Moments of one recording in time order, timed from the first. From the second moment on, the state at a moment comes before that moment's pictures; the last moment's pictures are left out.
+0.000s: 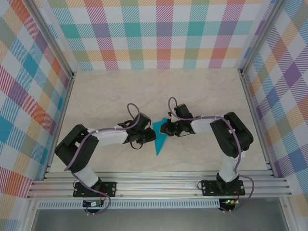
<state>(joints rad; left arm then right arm) -0.71 1.65 0.82 -0.16 0.17 -0.92 0.56 1.83 0.87 0.03 -0.61 0.83</state>
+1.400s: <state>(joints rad) -0.71 1.57 0.80 -0.16 0.17 -0.94 0.56 1.79 1.12 -0.33 -0.54 0.78</state>
